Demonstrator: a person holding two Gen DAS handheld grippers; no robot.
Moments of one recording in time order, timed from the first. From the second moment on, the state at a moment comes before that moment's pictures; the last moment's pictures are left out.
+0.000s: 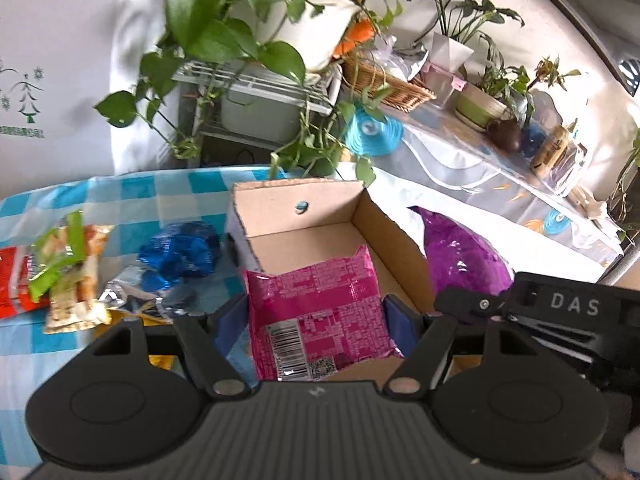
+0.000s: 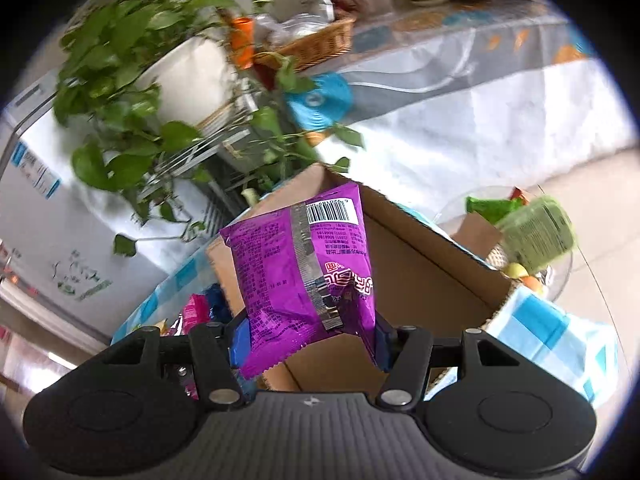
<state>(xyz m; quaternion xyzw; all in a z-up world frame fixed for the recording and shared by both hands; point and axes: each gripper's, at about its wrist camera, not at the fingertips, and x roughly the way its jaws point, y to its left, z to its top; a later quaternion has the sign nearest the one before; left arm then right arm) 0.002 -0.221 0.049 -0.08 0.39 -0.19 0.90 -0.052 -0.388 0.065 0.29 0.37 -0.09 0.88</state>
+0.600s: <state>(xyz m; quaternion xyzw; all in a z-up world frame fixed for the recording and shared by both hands) 0.027 -0.237 0.050 -0.08 0.40 -0.18 0.89 -0.053 -0.414 0.057 0.35 0.36 -0.13 0.85</state>
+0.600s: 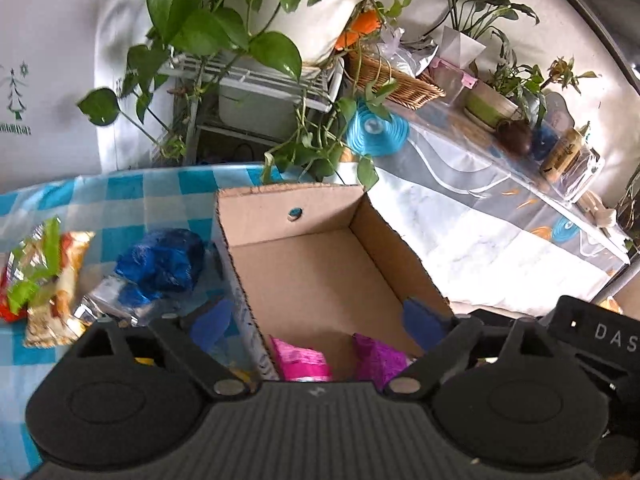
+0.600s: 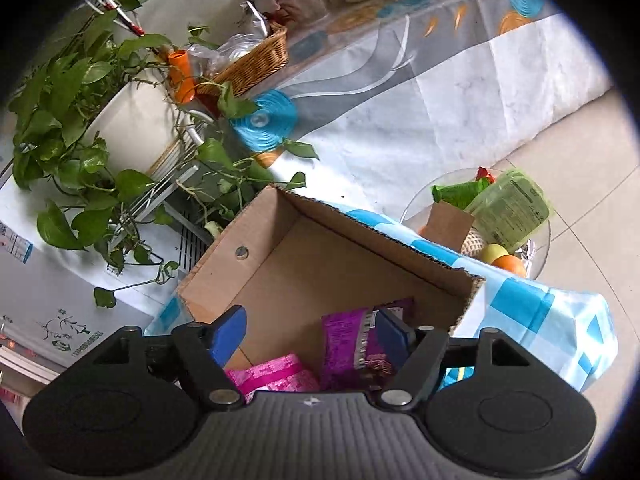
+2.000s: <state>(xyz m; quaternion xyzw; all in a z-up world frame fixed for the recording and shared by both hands) 0.067 -0.017 0.031 -0.09 0.42 -0.04 0.90 -0.032 -0.276 0.061 0.13 0.39 0.11 0.91</state>
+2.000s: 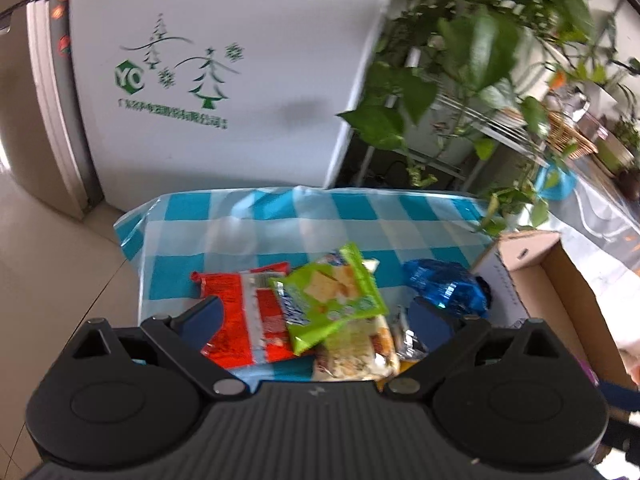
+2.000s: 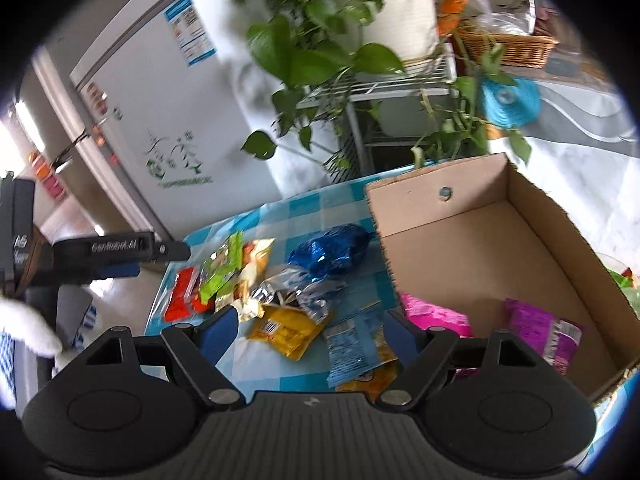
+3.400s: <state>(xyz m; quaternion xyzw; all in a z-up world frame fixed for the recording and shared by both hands) 0.137 -0.027 -0.033 -0.13 0.50 -0.07 0.86 0.089 -0.200 -0.018 -0.01 0.49 0.17 0.86</state>
